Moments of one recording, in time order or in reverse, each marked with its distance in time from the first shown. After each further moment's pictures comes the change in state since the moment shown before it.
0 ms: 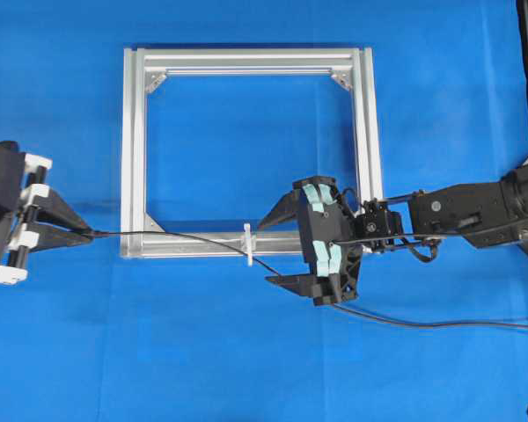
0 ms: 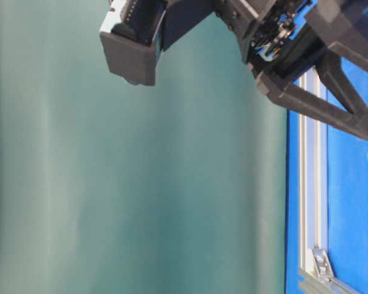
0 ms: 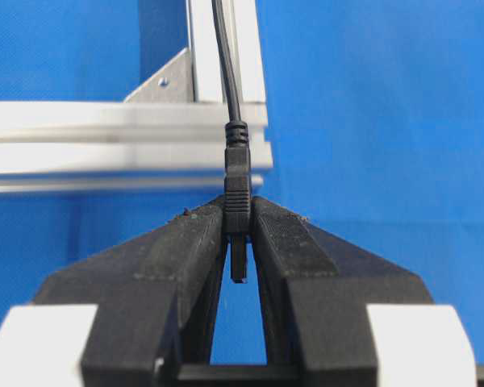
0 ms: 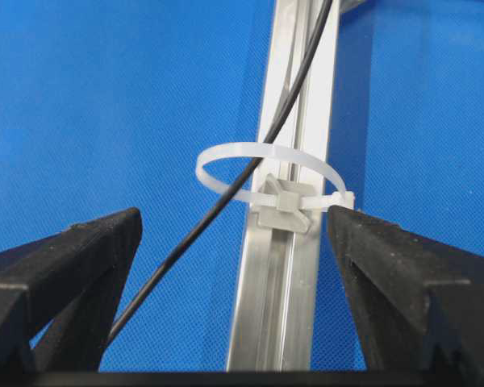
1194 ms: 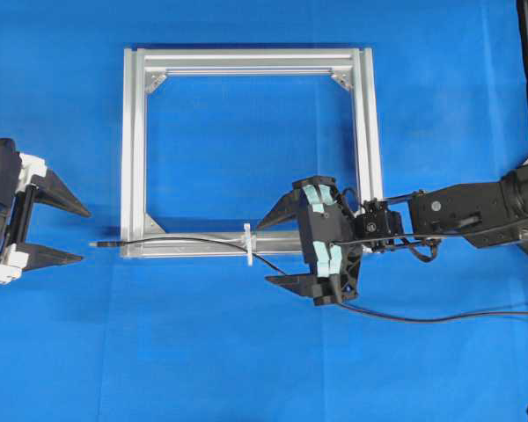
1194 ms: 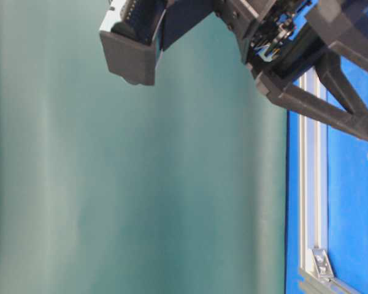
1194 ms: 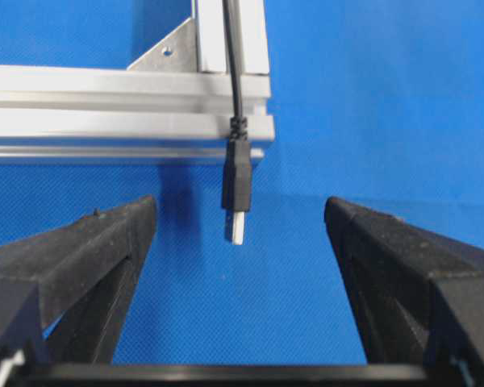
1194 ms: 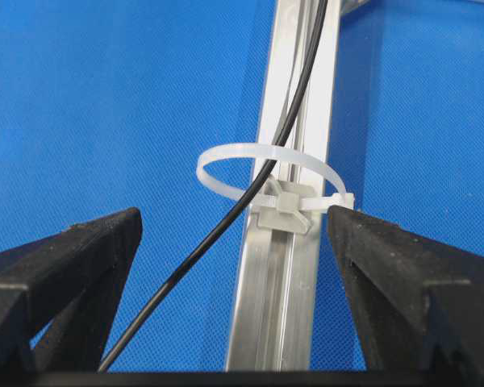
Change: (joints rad) left arm 0.002 -0.021 0.003 0.000 0.048 -0.028; right arm 0.000 0.000 -0.002 -0.005 -0.002 -0.005
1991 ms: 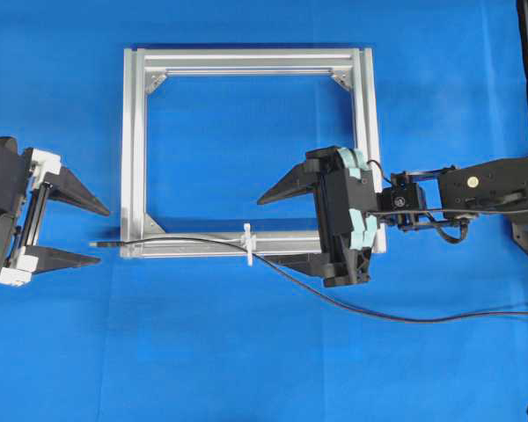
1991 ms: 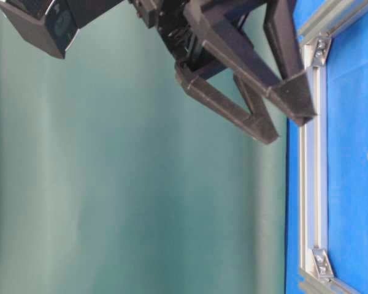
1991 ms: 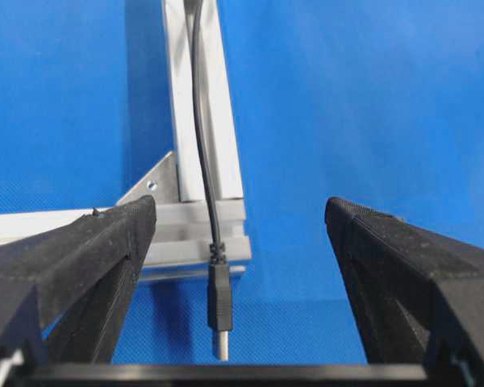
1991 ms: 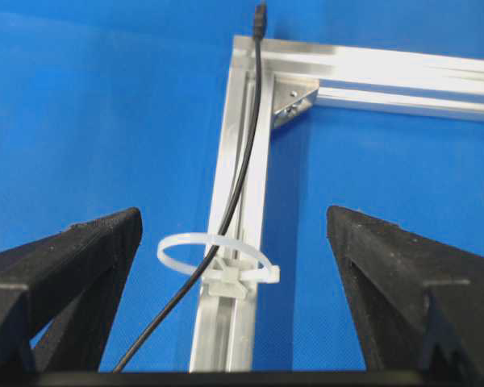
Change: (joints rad) left arm 0.005 -0.009 -0.097 0.003 0.002 0.083; right arm -0.043 -0.173 0.023 0.000 0.003 -0.005
